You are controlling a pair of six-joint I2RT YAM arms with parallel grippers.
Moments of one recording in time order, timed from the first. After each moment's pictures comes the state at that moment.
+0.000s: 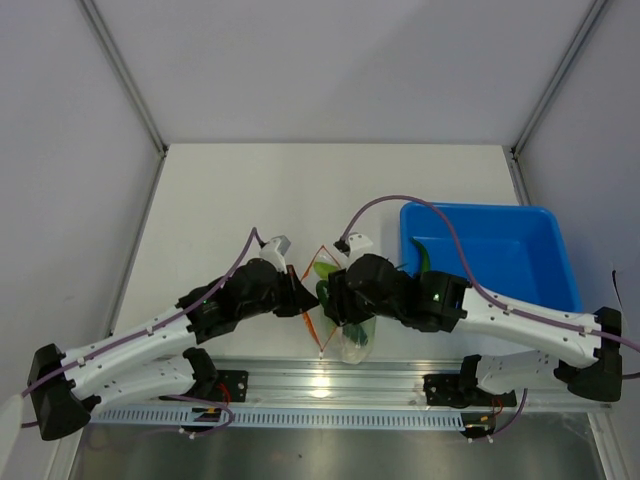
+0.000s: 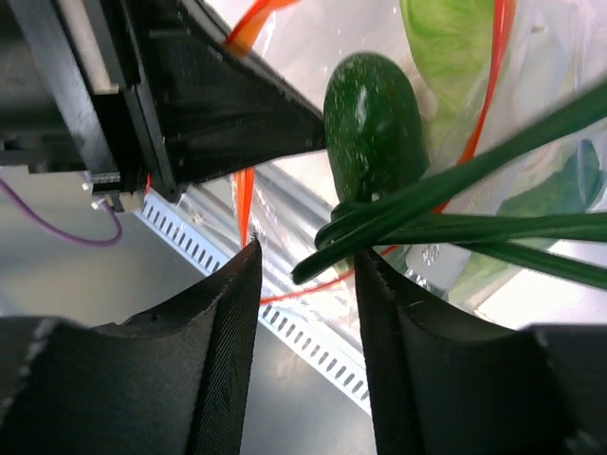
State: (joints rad) left arm -0.96 0.87 0.65 -0.35 -0.03 -0.94; right arm 1.25 1.18 1.16 -0.71 0.21 0.74
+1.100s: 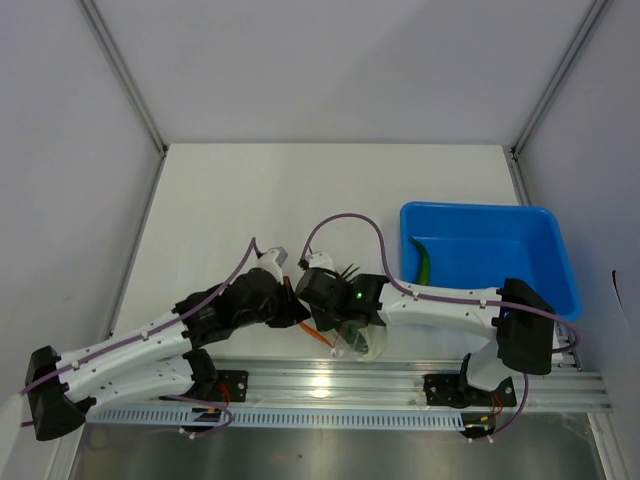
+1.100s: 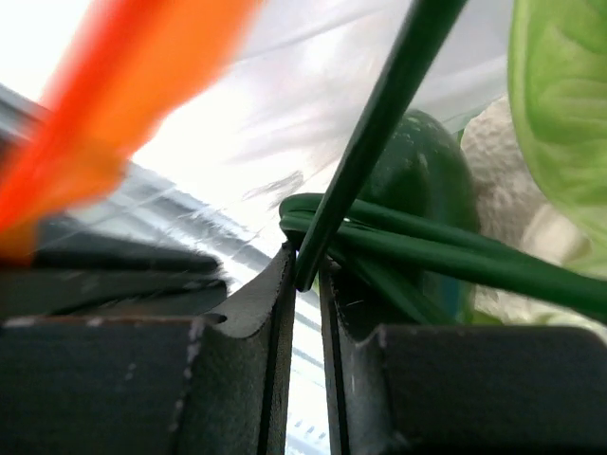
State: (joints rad) left arm -0.99 0.83 0.63 -0.47 -0.07 -0.95; right arm 1.24 1.57 1.17 -0.62 0.23 0.72
